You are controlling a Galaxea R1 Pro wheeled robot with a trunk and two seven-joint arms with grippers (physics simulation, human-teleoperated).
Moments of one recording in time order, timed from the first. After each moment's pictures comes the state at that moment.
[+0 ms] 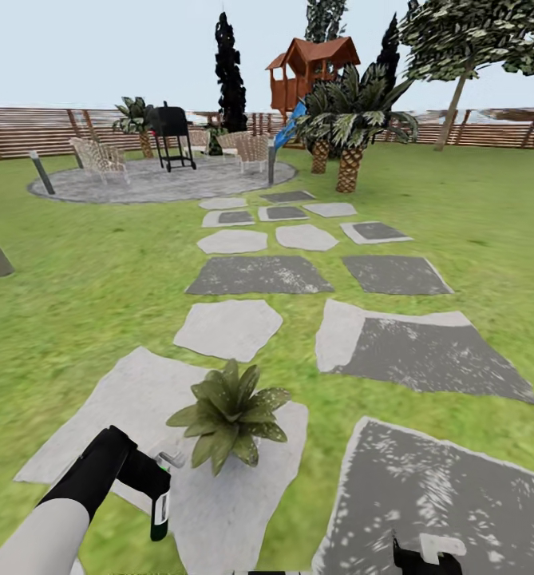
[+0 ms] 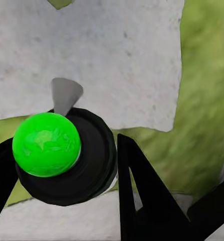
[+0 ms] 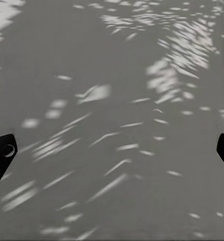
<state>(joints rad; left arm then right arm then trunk) -0.63 0.10 0.17 -0.69 -0.85 0.66 -1.06 -0.44 -0.10 -0.26 -0.03 0.19 -0.44 -0.15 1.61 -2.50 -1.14</state>
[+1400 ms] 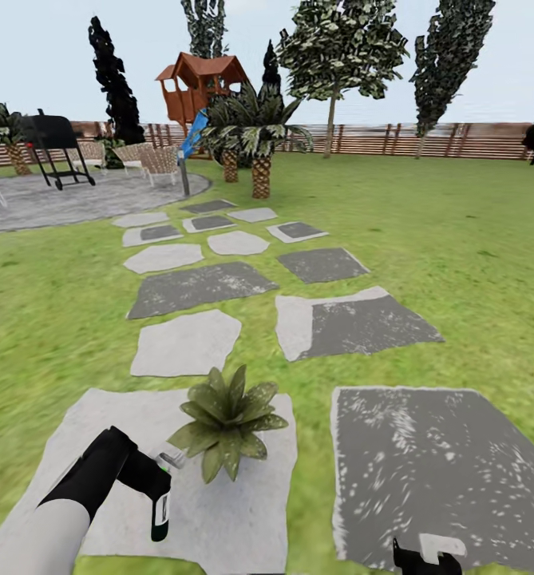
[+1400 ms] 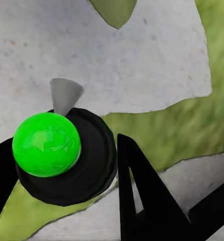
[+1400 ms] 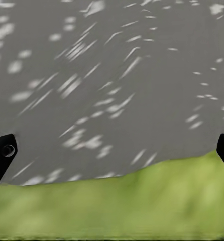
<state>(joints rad) -0.63 0.10 0.17 -0.69 -0.85 0.65 -1.06 -0.44 -0.10 -0.26 -0.03 0.19 -0.44 -0.15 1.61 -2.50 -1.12</state>
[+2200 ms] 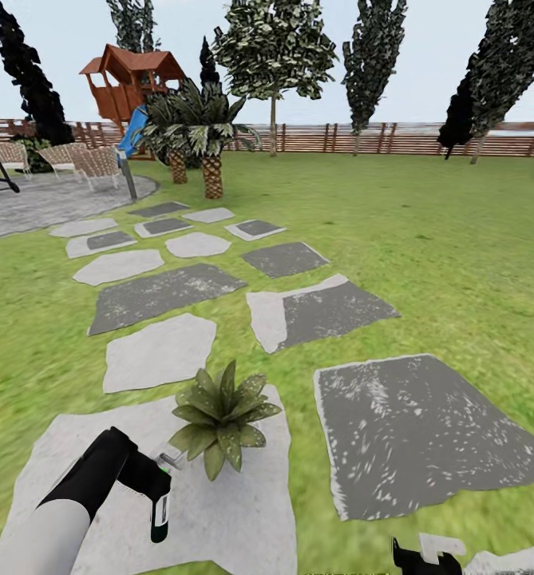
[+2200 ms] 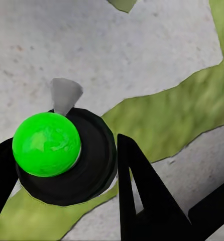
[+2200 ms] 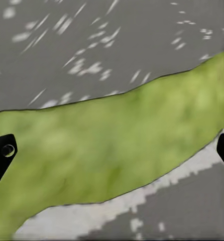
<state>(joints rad) -0.63 0.10 0.16 -0.68 -0.85 0.65 -1.06 -0.44 -0.10 -0.26 -0.03 0.19 -0.45 -0.16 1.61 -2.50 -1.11</state>
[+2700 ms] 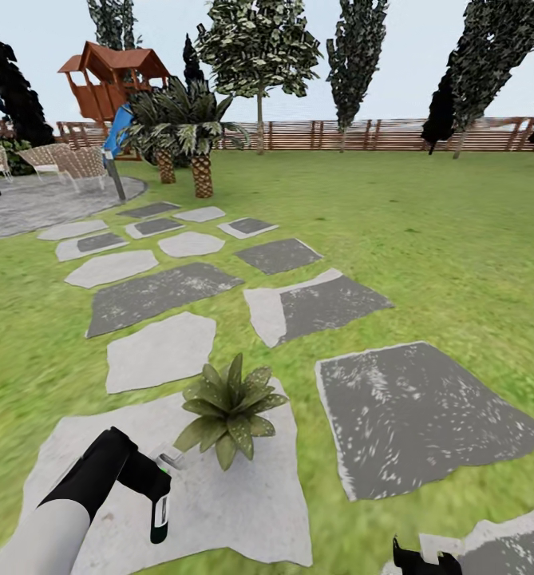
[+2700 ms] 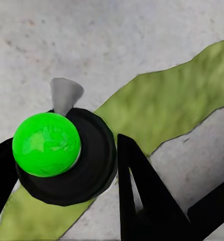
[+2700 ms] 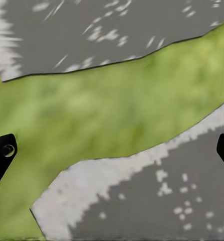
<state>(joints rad) -0.63 0.10 0.17 -0.68 -0.85 0.66 -1.06 -0.44 -0.10 -0.26 -0.03 0.19 -0.44 -0.15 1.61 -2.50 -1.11</state>
